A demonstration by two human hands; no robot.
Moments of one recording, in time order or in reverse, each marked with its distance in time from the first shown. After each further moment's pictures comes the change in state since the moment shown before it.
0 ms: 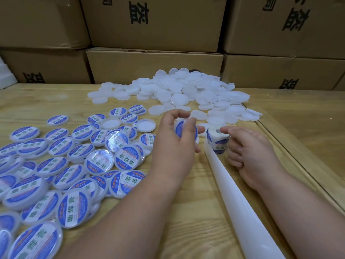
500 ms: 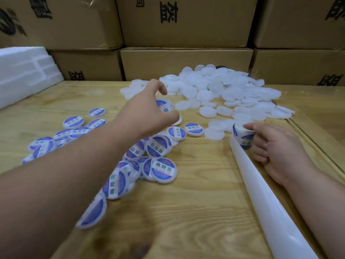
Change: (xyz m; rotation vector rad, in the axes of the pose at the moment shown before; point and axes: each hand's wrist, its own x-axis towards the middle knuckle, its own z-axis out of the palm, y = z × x) left_hand 0.047 0.044 -0.114 0.859 -0.047 0.014; right_hand 0.006 0.003 -0.001 -0.015 -0.017 -0.003
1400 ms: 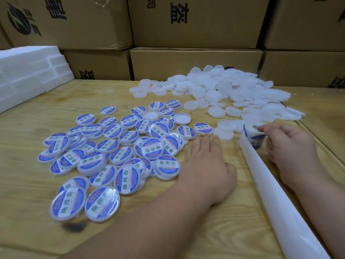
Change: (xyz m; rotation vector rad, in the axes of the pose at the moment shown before) left_hand -0.082 0.025 0.113 0.214 -0.302 0.105; right_hand -0.011 0.004 0.008 -0.232 0.138 -0.178
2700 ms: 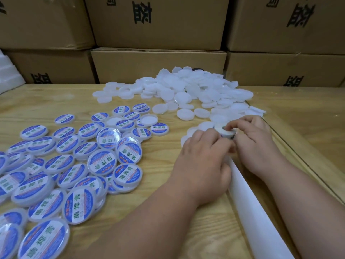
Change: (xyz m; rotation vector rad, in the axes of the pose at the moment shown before) left_hand 0.018 0.039 0.001 -0.099 0.328 0.485; right_hand 0.014 -0.003 -0.019 -0.681 -0.115 -0.208
